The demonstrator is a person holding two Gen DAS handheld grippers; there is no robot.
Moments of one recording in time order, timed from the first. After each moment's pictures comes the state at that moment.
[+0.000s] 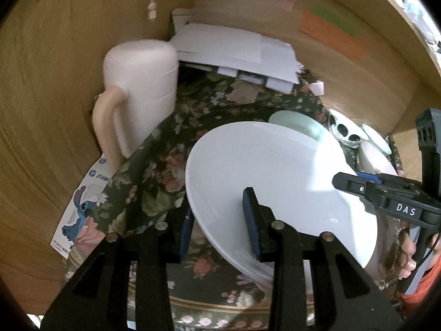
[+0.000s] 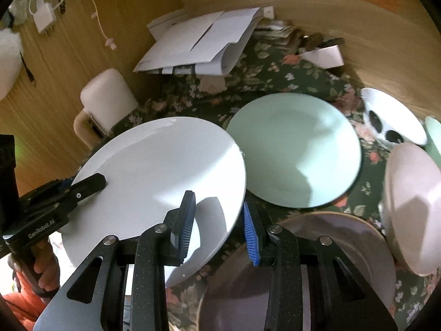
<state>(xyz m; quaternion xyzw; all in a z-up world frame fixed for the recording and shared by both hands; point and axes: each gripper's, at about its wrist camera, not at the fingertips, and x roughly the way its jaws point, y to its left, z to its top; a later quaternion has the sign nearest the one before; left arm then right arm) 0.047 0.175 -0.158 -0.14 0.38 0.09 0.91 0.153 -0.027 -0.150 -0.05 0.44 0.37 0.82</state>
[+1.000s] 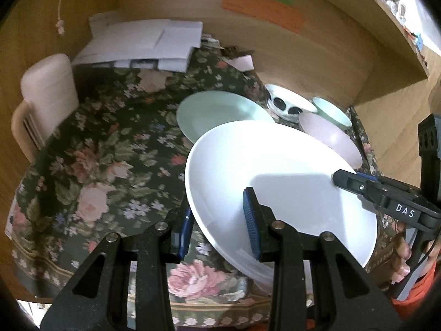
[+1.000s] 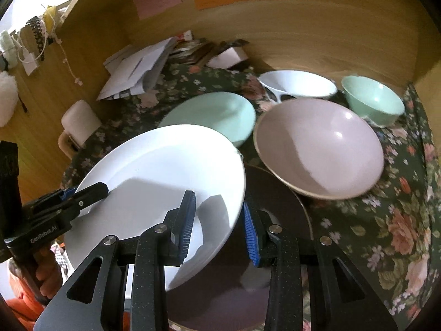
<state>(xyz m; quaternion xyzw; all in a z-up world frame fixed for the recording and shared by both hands) 0.068 0.065 -0.157 -0.12 0.40 0.00 0.91 0.132 -0.160 -0.145 0.01 0.43 0.28 0.86</state>
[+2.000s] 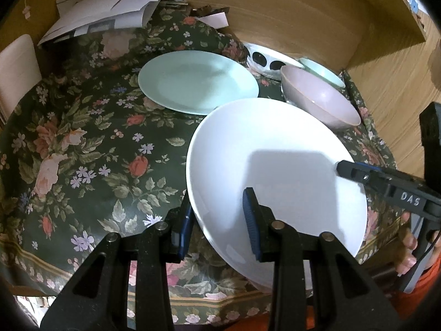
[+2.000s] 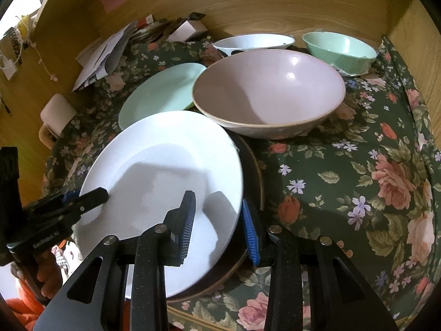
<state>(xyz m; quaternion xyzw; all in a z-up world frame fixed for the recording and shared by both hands) 0.078 0.023 -0.198 -0.10 0.45 -0.03 0.89 0.128 -0.202 -0.180 0.04 0.47 0.24 0.85</state>
